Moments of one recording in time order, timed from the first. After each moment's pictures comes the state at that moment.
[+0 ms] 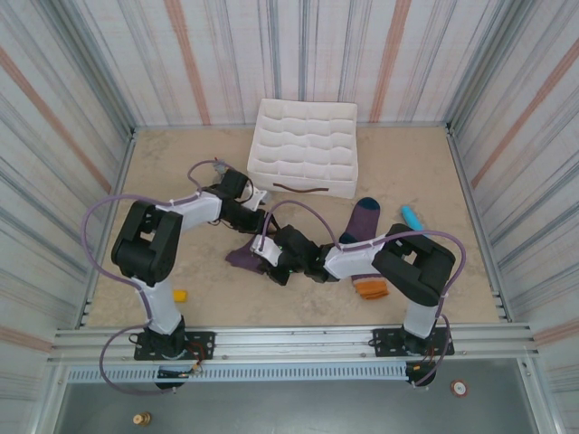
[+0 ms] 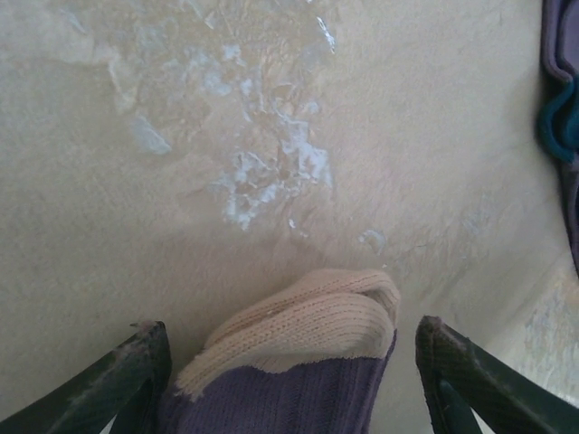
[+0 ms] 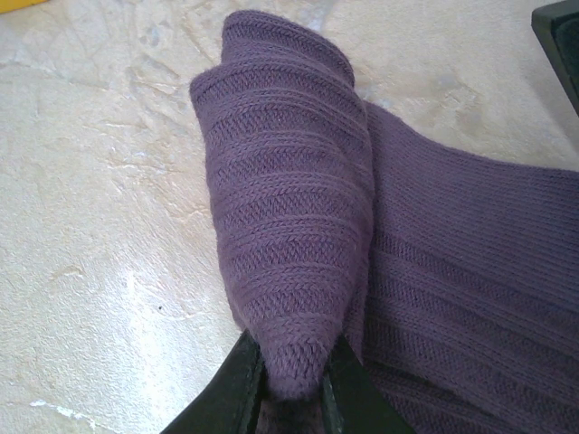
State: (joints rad) left arm -0.40 1.85 1.08 -0.43 0.58 -0.10; right arm 1.02 1.80 0.82 0.26 -0.18 -0.11
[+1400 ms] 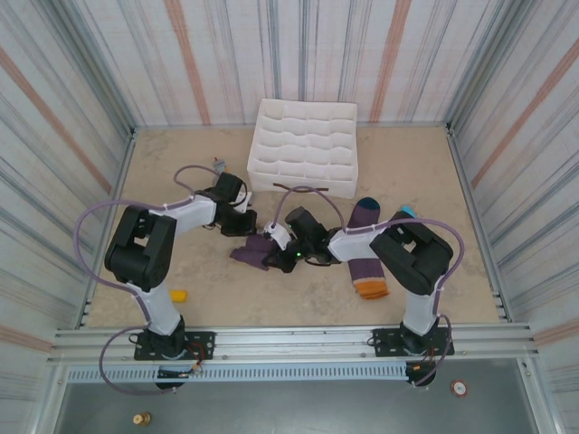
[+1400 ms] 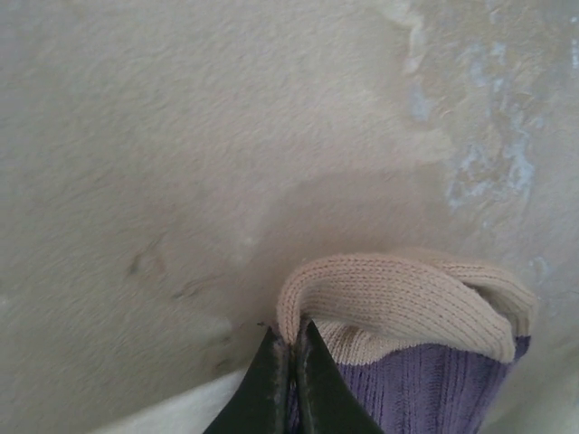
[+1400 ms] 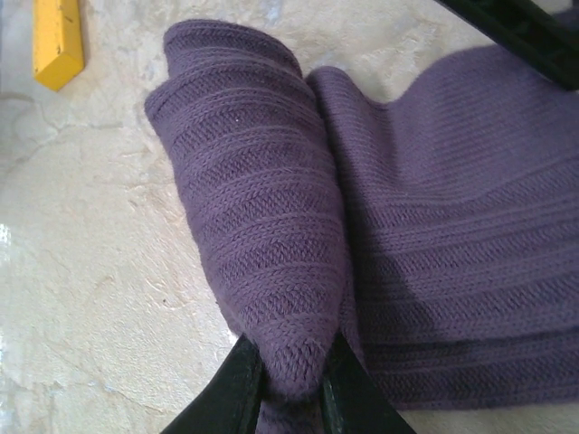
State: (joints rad) left arm -0.38 1.78 1.02 -0.45 0.31 -0.31; right arm 0.85 1.87 0.89 0.18 -0.52 0.08
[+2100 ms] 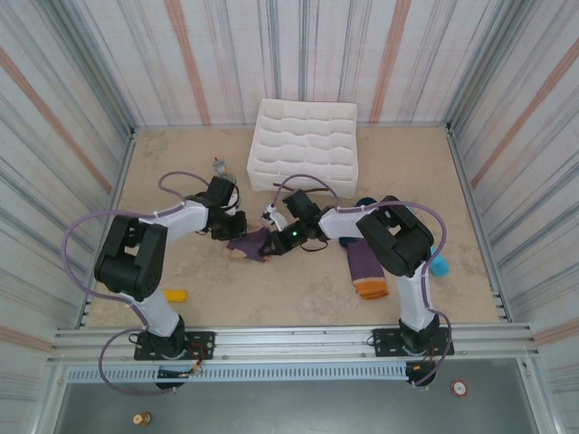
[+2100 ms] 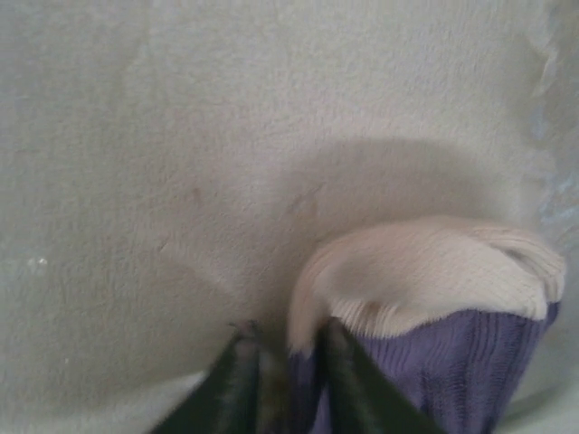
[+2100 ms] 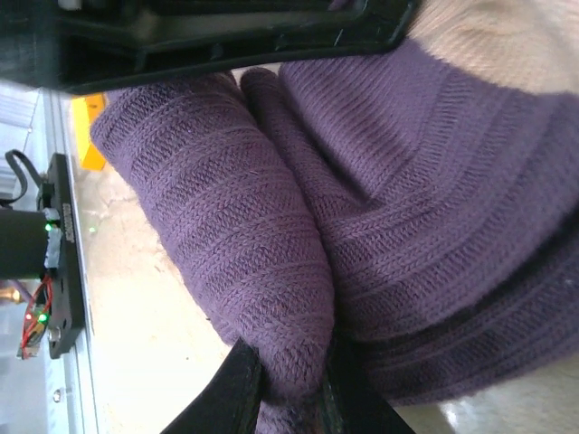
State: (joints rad) left arm -0.35 1.69 0.95 -0.45 0.20 -0.44; right arm 0.74 2.05 1.15 -0.06 -0.74 0.26
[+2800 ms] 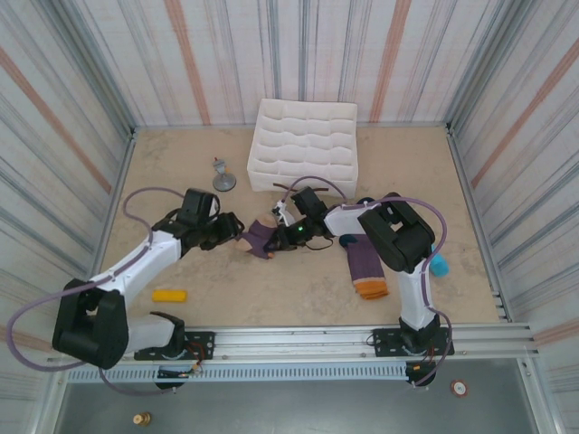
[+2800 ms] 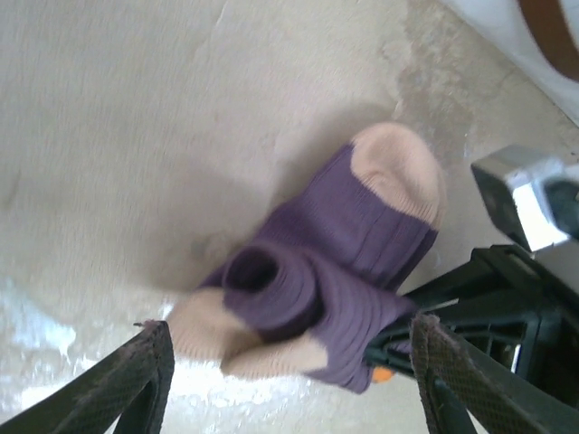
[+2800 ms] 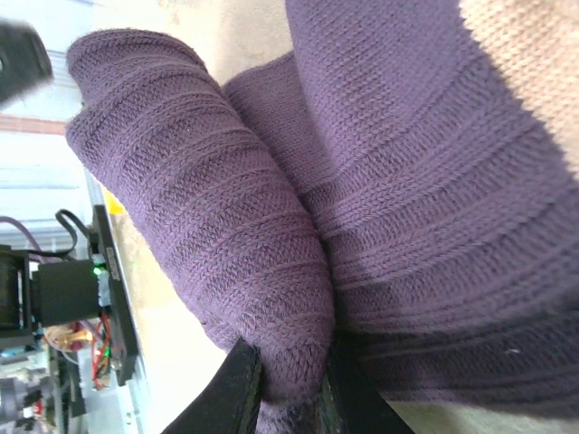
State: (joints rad) left arm -0.36 1.23 0.71 -0.43 0.20 -0.70; right arm 0.68 2.07 1.11 -0.01 -0.81 0.48
